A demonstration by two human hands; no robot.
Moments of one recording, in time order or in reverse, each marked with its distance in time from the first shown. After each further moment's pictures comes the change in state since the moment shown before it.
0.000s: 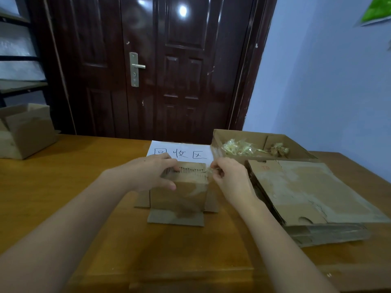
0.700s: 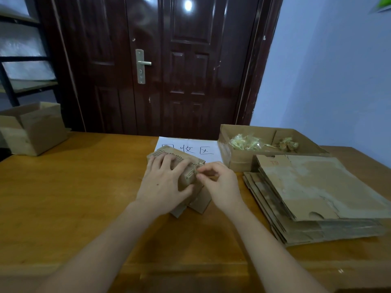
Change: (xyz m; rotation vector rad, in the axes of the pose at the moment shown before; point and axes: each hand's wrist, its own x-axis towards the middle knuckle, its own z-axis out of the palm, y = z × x) left_hand -0.018 0.034 0.070 0.103 0.521 -0.167; right_hand -0.020 -0.033 0.031 0.563 -0.037 0.232
